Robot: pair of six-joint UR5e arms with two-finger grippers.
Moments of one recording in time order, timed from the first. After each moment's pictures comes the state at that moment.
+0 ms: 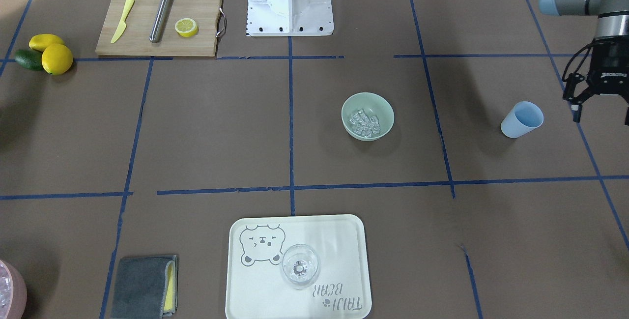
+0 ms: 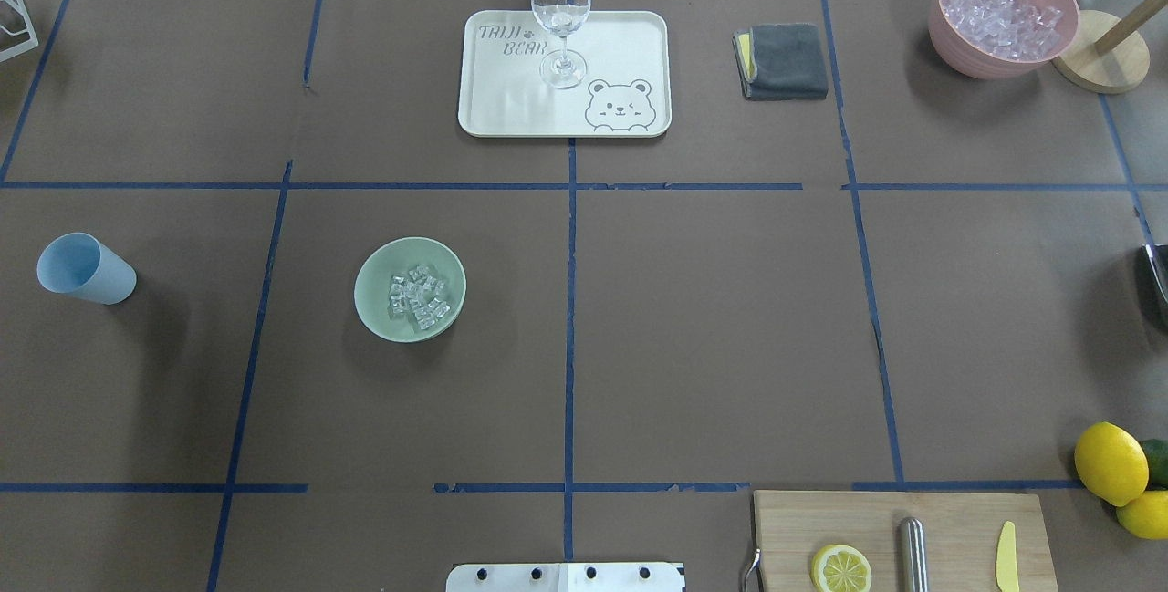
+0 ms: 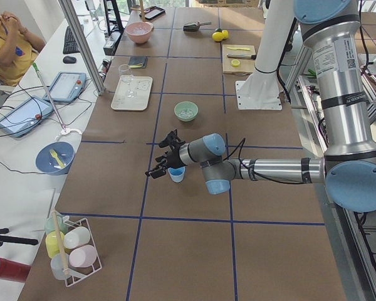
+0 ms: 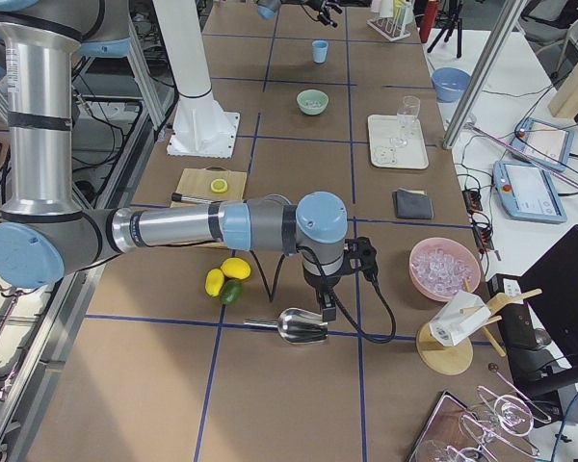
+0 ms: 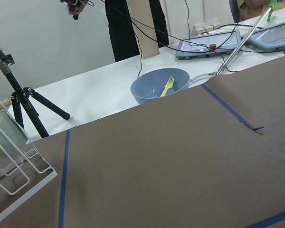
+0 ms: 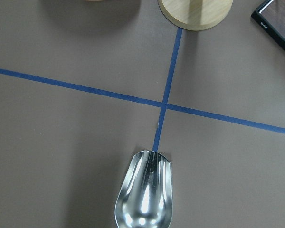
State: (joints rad) left arm -1.10 -1.34 -1.68 -2.81 -1.63 -0.37; right arm 1.66 -1.64 1.84 -1.69 2.36 -0.21
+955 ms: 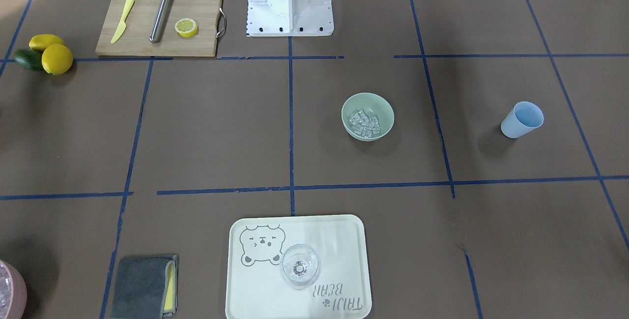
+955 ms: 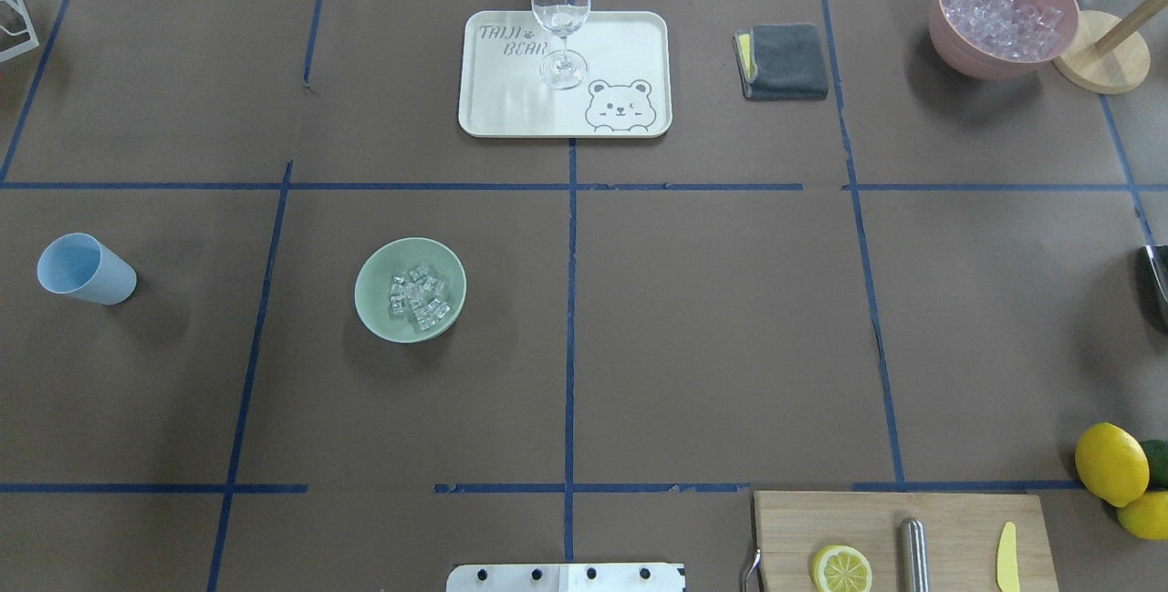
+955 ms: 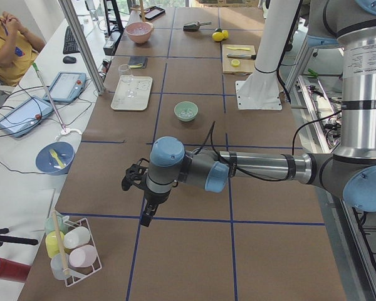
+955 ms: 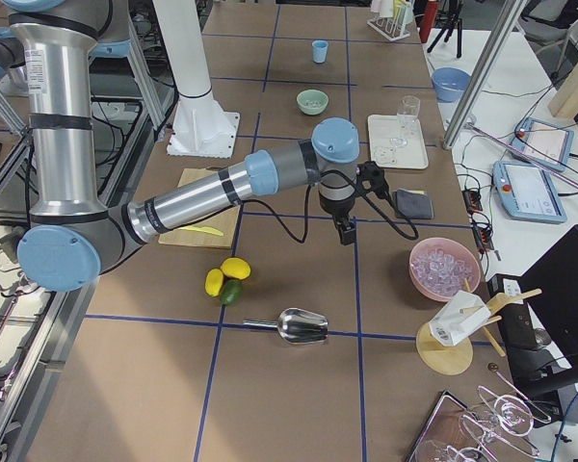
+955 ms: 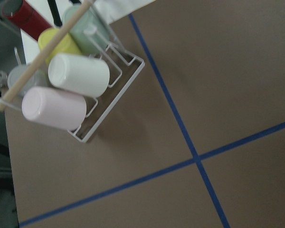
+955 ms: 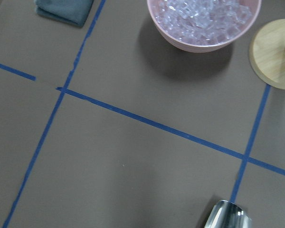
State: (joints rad) left arm -1.63 -1.50 -1.69 -1.71 -2.24 0.09; right arm 1.46 -1.53 1.99 -1.69 2.43 -0.03
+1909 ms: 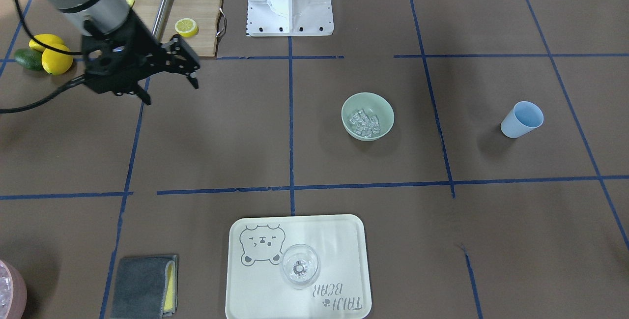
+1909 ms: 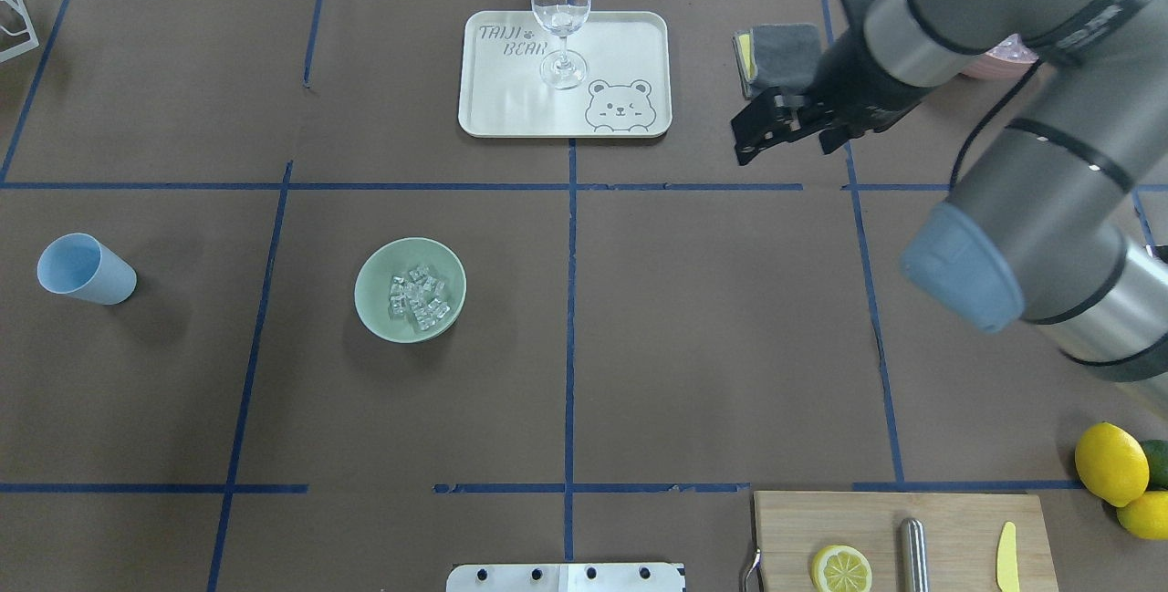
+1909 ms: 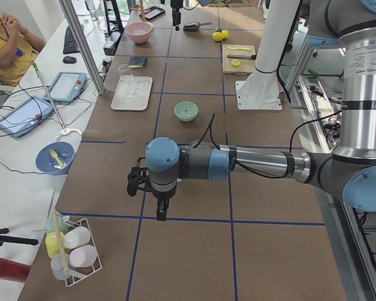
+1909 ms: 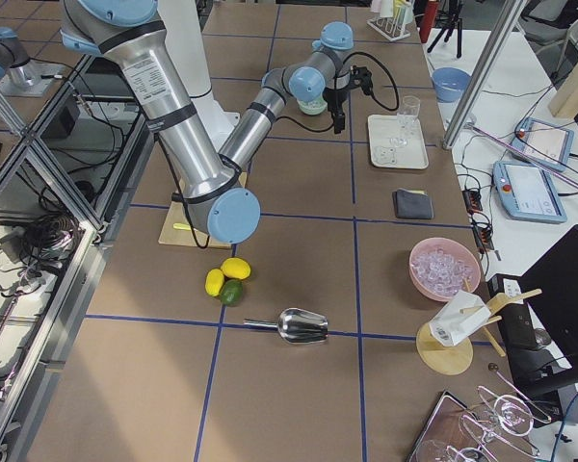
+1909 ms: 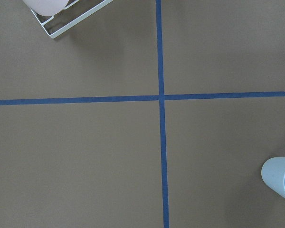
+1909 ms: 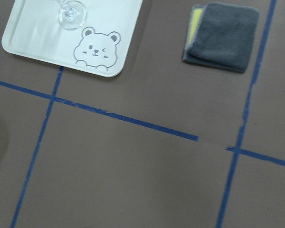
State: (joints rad) left arm -1.66 -1.51 -1.76 -1.51 -2.38 0.06; right arm 0.83 -1.00 1.98 -1.70 2.15 0.84
